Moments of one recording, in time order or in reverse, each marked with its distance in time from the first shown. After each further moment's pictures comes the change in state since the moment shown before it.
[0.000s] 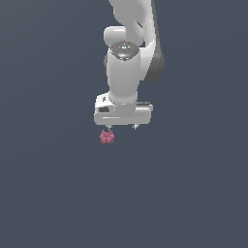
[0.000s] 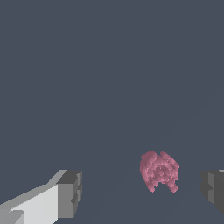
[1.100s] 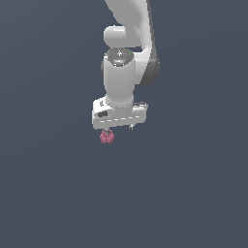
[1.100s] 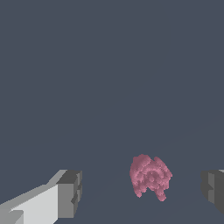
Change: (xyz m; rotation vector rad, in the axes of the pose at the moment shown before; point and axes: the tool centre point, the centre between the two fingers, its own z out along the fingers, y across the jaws) arm -0.006 0.011 0.015 -0.001 -0.007 -0.176
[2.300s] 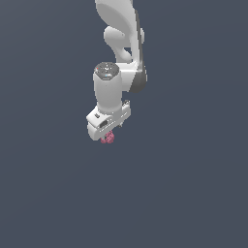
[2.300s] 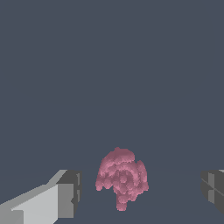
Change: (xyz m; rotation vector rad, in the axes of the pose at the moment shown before) arm -0.029 0.029 0.044 0.011 -0.016 -0.570
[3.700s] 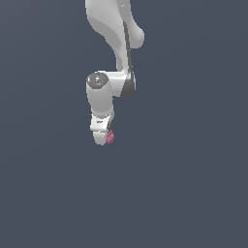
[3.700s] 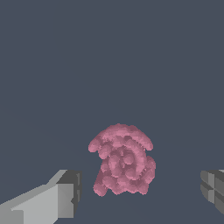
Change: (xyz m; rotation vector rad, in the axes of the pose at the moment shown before) arm -0.043 0.000 0.046 0.022 0.011 -0.663
